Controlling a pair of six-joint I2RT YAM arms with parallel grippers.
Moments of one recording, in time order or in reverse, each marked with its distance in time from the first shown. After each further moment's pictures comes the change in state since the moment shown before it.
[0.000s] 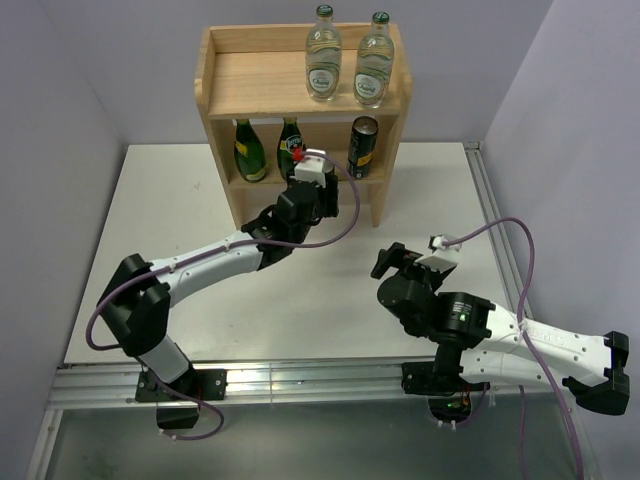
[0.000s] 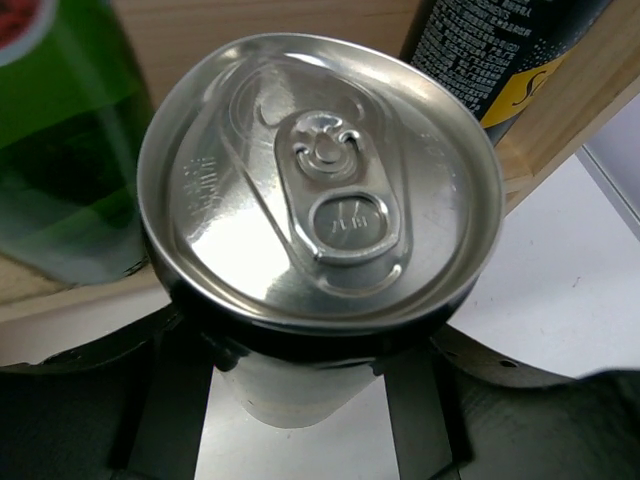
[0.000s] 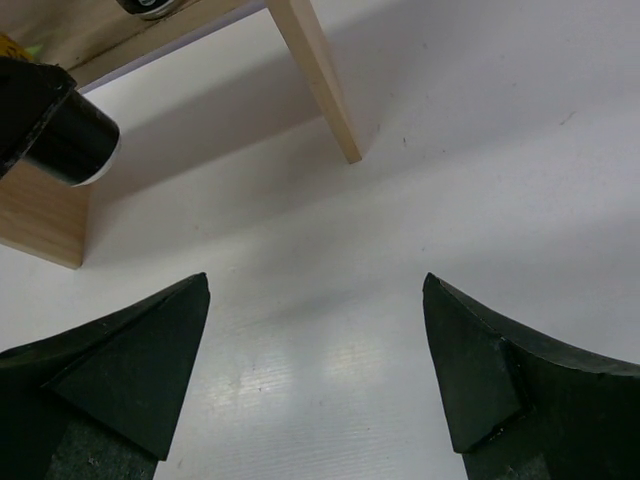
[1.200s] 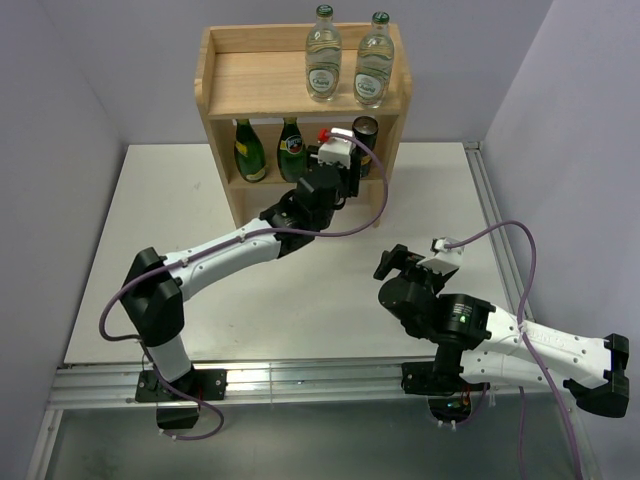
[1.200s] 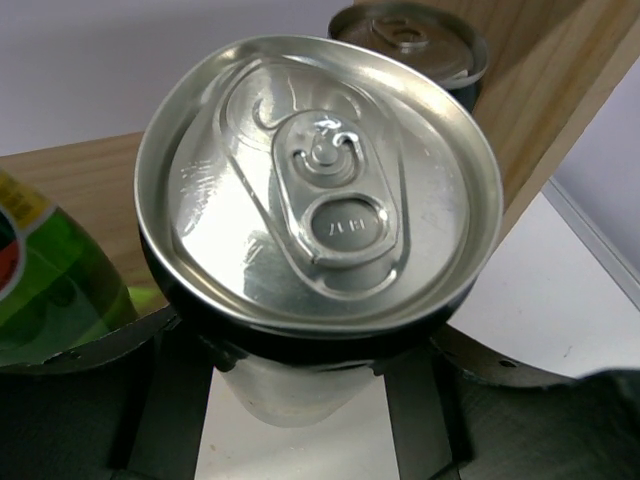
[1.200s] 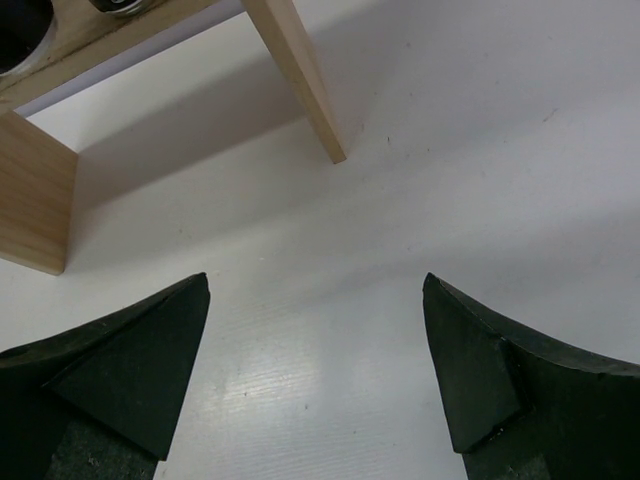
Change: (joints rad) left arm -0.073 0.124 0.299 -0.038 -0.121 0.158; right arm -0.011 -0.021 -0.034 -0.013 0.010 0.019
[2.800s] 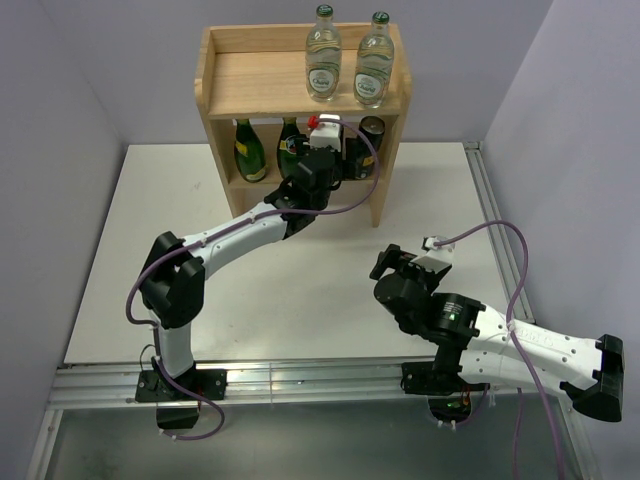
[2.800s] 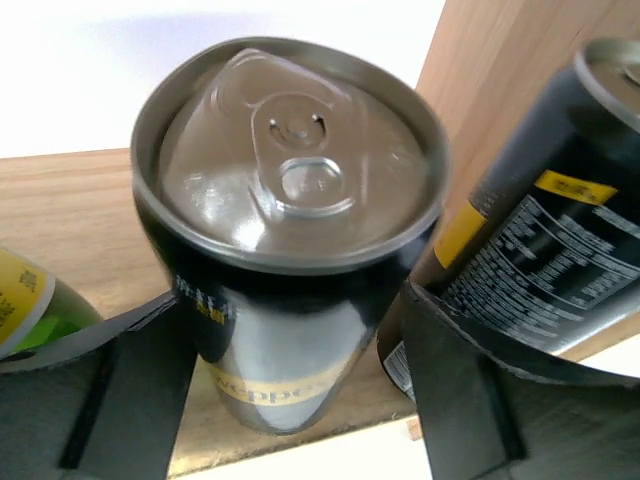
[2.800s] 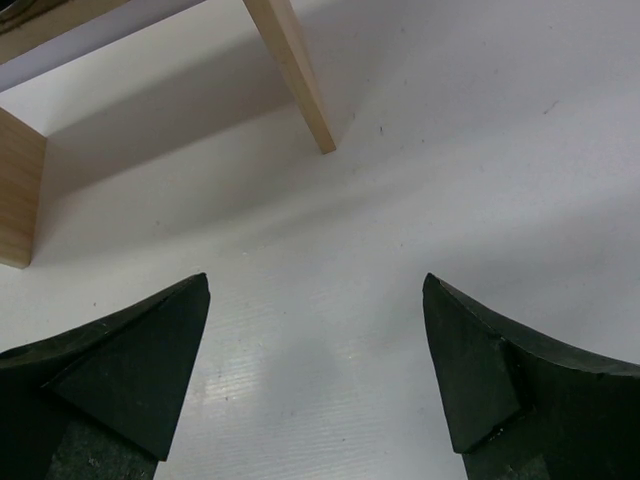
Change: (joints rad) left arm 0.119 0.147 0.082 0.055 0.037 -0.064; right arm -0.057 0.037 -0.058 0.121 -0.050 -0.083
